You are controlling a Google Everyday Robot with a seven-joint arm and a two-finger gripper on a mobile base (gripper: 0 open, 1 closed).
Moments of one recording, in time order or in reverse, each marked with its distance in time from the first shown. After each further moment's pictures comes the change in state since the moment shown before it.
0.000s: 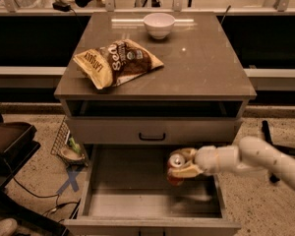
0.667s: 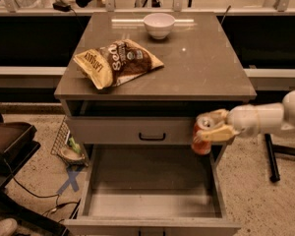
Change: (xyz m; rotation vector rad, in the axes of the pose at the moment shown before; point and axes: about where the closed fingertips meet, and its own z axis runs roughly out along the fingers) arm -0.140 -0.018 -0.125 0.018 0.004 0.025
